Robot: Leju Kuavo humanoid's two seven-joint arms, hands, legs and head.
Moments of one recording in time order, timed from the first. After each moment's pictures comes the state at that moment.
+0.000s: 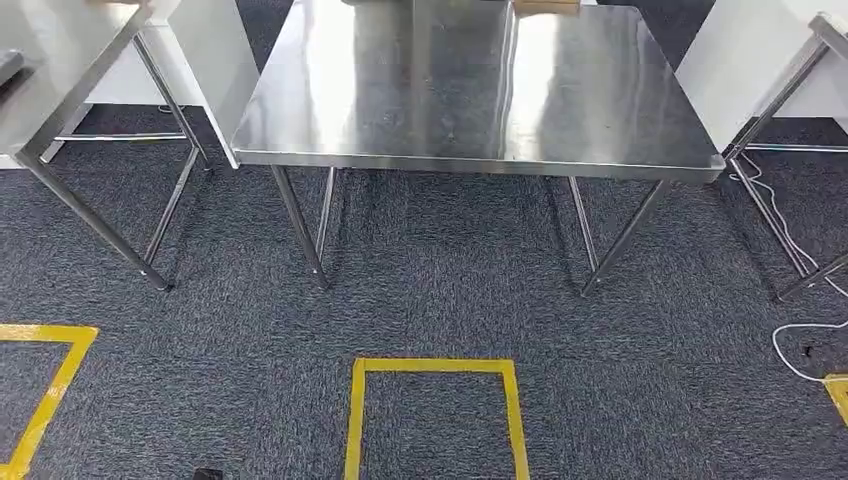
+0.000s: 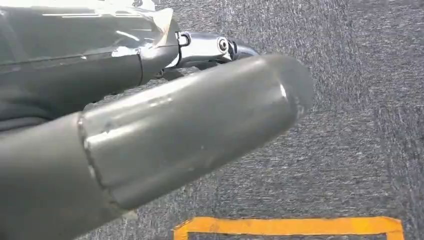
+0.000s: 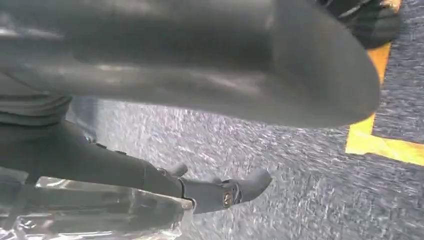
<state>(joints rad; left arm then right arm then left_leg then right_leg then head) -0.07 -0.02 0.04 -0.23 0.00 0.38 -0.50 -0.06 -0.07 -1.19 -0.14 1.46 -0.01 -0.08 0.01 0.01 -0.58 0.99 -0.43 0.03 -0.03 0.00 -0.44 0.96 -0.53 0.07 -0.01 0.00</state>
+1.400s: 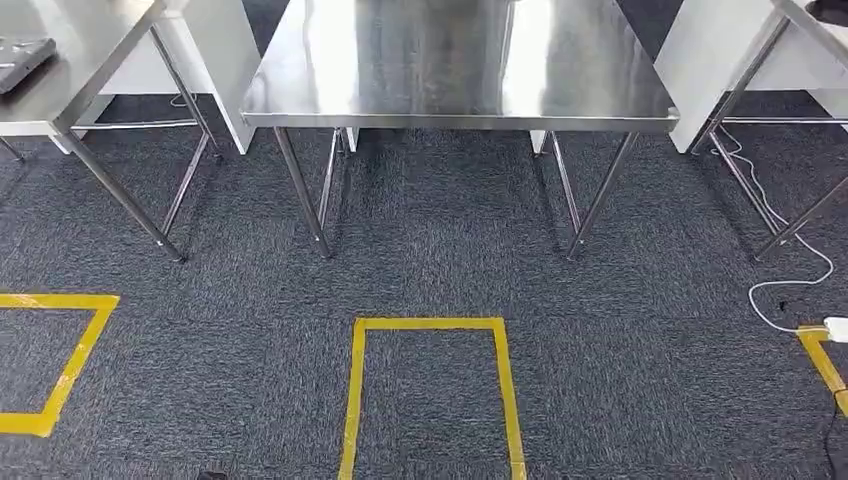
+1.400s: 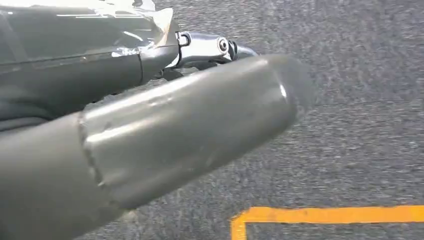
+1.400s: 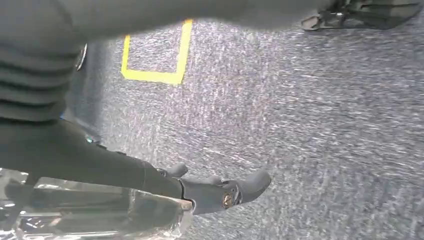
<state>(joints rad) -0.07 -0.02 0.01 -0.23 0.03 0.38 -0.49 -0.06 -0.07 -1.20 -0.14 1.49 -0.04 -0.09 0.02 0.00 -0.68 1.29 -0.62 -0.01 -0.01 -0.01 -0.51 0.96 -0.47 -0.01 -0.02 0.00</state>
